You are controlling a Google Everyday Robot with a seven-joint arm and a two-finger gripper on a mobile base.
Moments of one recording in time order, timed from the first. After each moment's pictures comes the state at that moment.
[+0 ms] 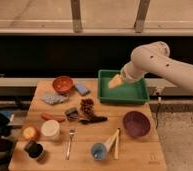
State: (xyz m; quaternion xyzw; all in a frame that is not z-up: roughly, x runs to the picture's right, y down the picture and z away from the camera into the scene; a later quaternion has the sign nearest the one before) arm 0.151 -0.030 0.719 -0.18 0.01 0.60 0.78
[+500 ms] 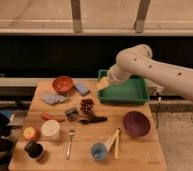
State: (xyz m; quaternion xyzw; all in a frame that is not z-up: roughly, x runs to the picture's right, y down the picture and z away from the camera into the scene) arm 0.065 -0.030 0.744 -0.21 -0.03 0.55 0.81
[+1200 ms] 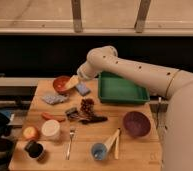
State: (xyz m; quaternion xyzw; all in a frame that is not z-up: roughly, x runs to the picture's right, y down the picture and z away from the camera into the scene) arm -0.079 -0.043 0.775 -0.28 -0.13 0.49 0.81
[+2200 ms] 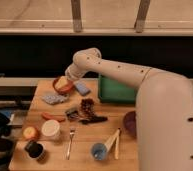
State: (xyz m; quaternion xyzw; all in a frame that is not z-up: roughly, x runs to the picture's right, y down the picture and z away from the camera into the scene) arm -0.154 -0.046 0.838 -0.29 -0.16 0.46 0.82
